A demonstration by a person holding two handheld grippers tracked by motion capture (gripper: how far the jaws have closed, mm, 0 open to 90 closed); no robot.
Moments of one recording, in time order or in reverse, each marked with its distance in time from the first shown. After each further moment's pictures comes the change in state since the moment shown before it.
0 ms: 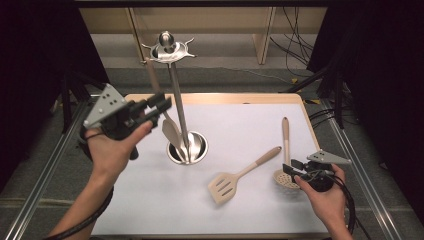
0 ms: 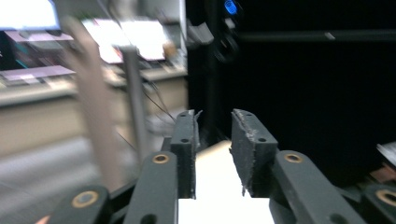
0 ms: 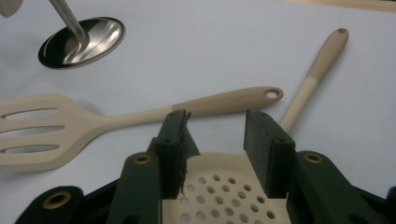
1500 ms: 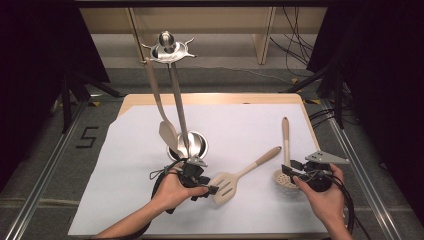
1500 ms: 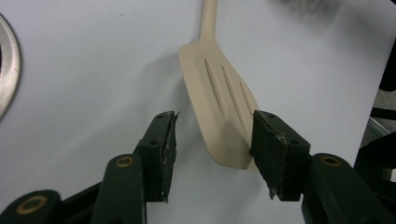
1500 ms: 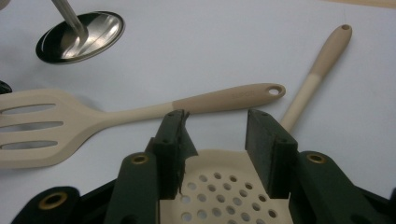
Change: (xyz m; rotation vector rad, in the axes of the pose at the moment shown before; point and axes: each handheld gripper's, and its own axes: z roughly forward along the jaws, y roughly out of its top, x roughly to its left) left arm -0.056 -0.182 0.095 0.773 -0.296 -0.189; right arm 0.004 -0.001 0.002 0.027 0.005 0.030
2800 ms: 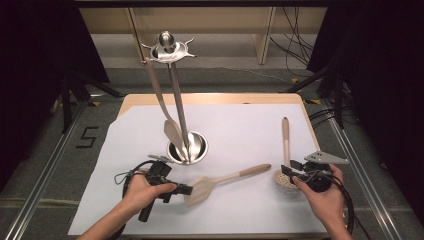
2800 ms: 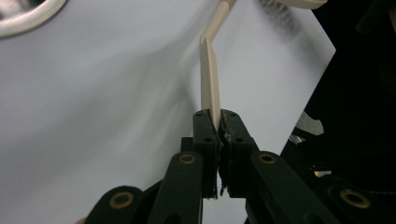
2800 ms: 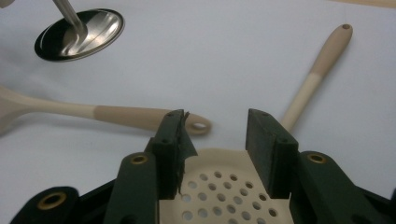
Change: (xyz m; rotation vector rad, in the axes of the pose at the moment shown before) left arm 0.038 -0.045 -0.073 -0.011 -0.147 -0.301; right arm 0.000 0.000 0.000 0.000 -0.006 -0.034
